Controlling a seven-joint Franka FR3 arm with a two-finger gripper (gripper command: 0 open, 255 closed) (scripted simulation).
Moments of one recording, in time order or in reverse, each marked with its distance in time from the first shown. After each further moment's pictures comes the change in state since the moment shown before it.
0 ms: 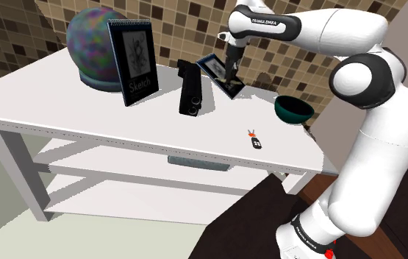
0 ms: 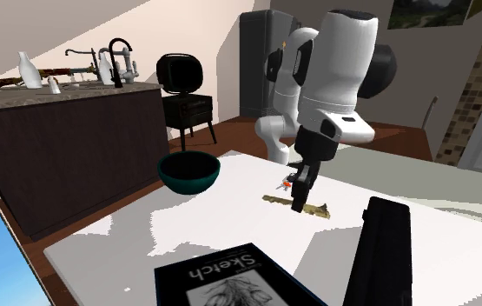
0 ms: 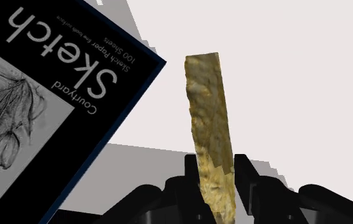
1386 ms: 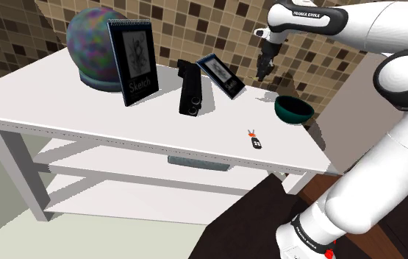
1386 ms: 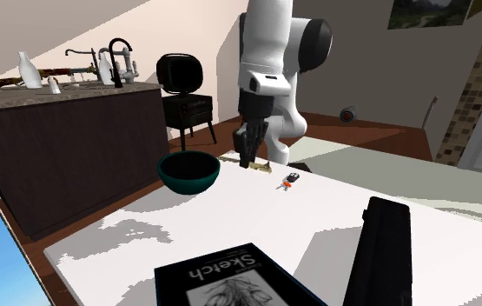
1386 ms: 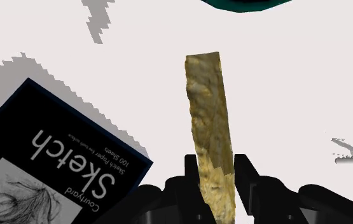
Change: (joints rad) arm -0.095 -0.255 -0.078 -0.209 -0.043 -0.022 -0.178
